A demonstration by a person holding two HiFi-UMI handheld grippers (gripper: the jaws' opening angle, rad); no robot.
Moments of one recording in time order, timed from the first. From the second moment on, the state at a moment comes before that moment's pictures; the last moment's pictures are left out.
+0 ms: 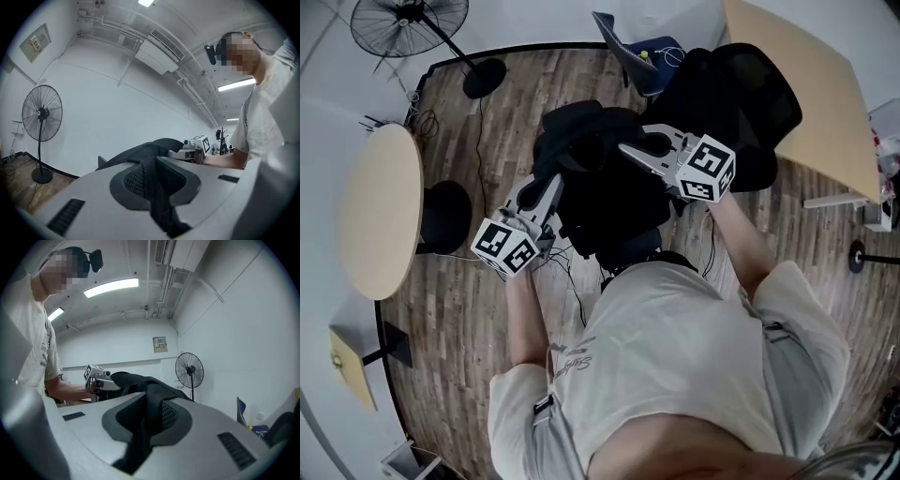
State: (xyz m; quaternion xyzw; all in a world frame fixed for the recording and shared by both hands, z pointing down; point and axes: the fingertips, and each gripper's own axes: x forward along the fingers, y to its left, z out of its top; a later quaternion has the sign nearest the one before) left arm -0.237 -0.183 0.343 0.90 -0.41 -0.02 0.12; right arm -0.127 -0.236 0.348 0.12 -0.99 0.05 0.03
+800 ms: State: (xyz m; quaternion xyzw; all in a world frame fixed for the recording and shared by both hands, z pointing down) left arm -0.225 -0.169 0.312 0.90 -0.42 -0.01 0.07; right arm -0.119 -0.221 0.313 0.13 -0.99 0.01 0.01
